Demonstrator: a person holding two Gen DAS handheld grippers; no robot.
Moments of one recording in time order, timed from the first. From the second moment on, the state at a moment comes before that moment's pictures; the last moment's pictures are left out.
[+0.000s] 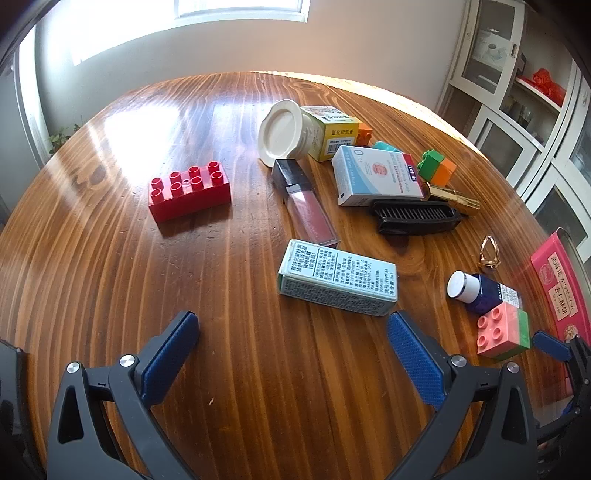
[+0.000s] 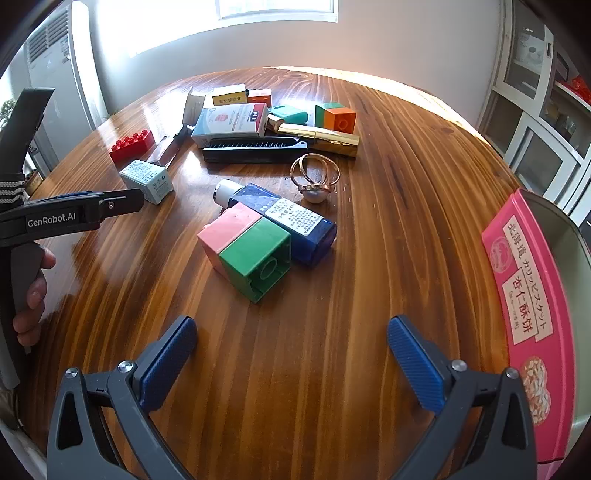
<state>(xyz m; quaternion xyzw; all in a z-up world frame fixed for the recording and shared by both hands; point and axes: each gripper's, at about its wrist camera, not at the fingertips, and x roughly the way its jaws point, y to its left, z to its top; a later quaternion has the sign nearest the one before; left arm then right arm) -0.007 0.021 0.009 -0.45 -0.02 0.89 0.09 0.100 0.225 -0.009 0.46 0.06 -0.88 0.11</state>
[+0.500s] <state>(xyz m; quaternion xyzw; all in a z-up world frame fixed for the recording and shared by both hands) -0.025 0.036 0.009 -0.45 0.04 0.89 0.07 0.097 0.218 -0.007 0.46 0.06 -0.88 0.11</state>
